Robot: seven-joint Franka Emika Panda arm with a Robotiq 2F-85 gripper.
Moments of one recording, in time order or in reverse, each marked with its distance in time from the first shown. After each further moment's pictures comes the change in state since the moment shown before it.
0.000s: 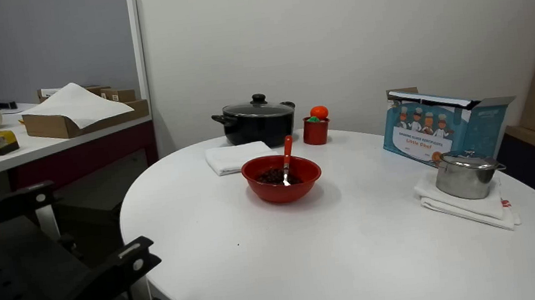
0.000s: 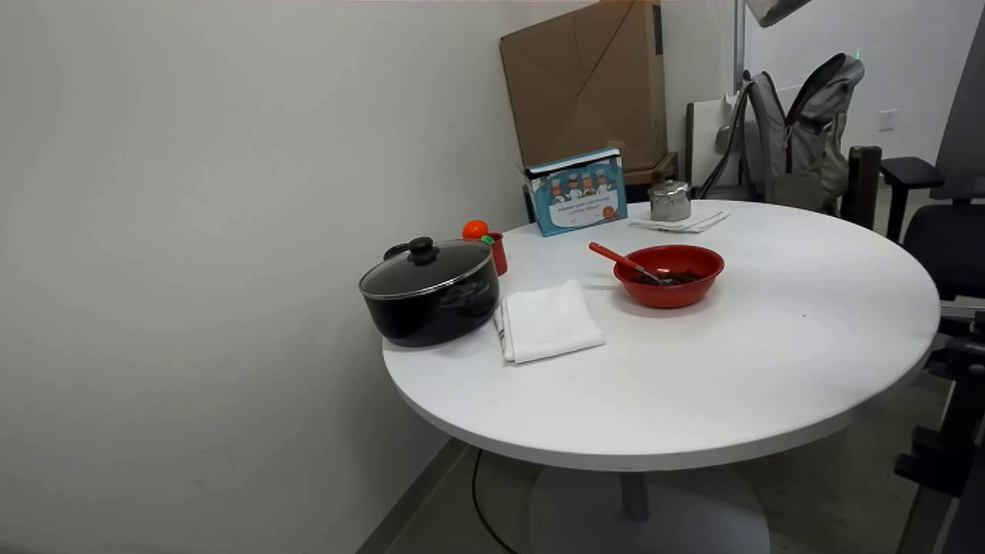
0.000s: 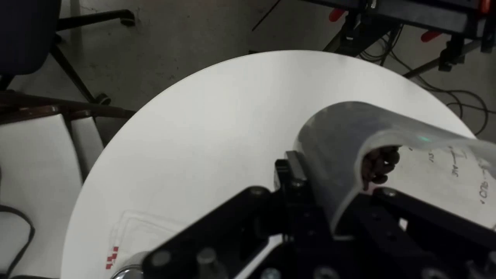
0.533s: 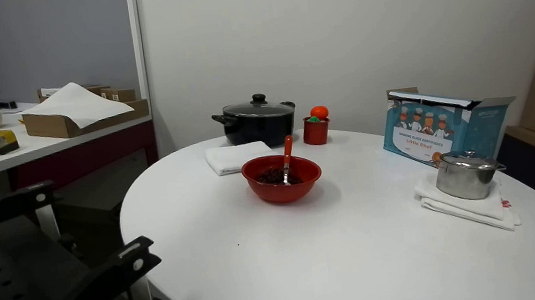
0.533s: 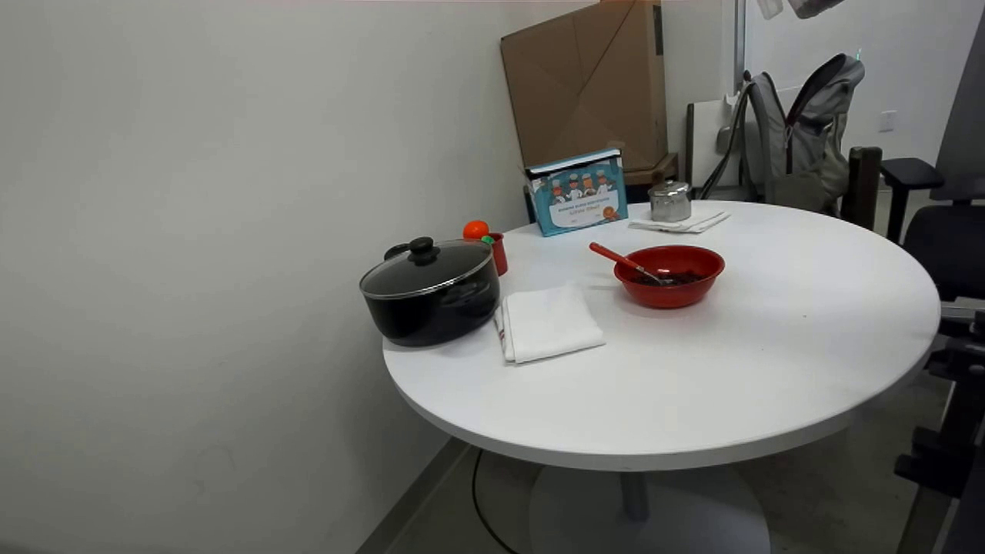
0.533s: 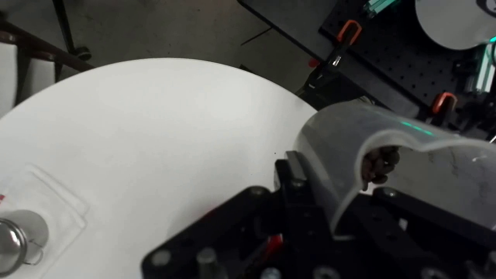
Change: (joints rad) arm 0.121 -0.266 0.060 -0.340 -0.064 0.048 -0.181
